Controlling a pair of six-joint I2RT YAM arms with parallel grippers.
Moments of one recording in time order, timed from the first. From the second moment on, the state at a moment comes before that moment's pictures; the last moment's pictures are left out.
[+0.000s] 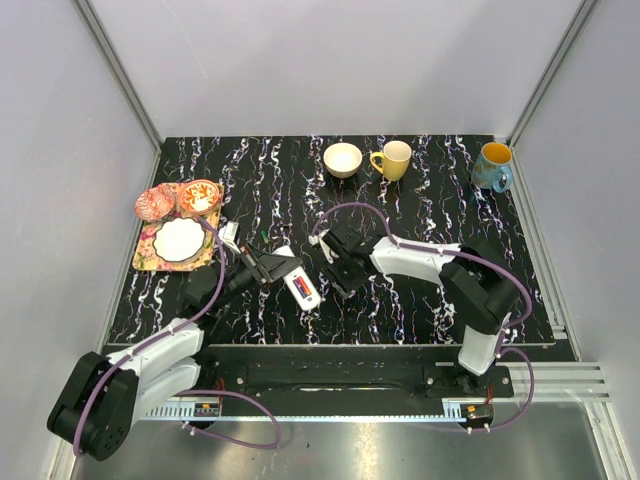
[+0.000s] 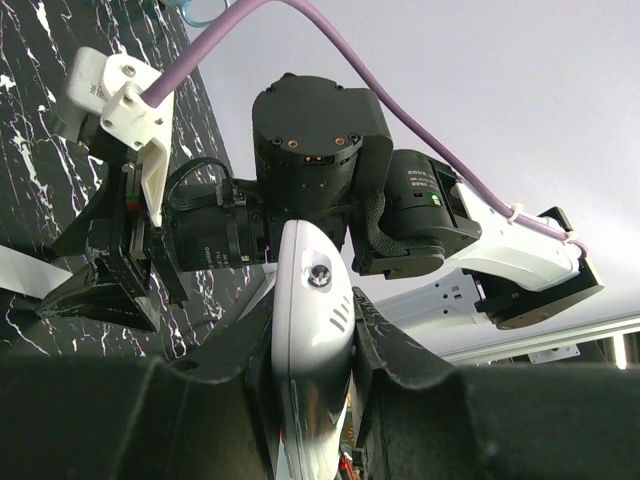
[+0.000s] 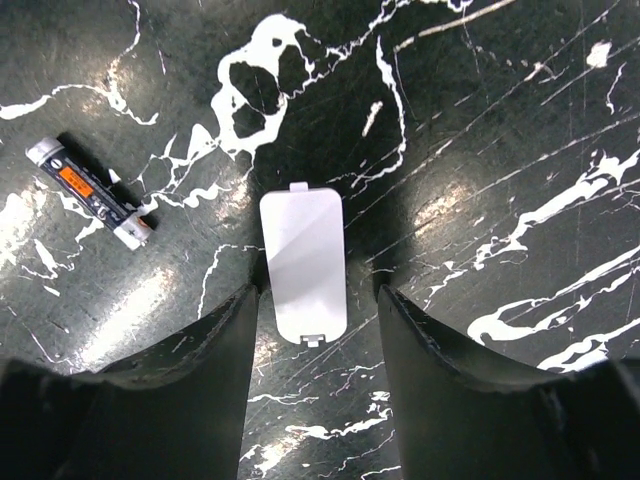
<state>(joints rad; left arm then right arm) -0.43 0.93 0.15 0.92 0.52 -1.36 0.84 1.80 1.12 -0.50 -0.02 0.06</state>
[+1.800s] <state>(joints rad) -0.43 1.02 0.16 0.96 0.54 -1.36 0.84 1.73 1.14 -0.69 0.20 0.32</state>
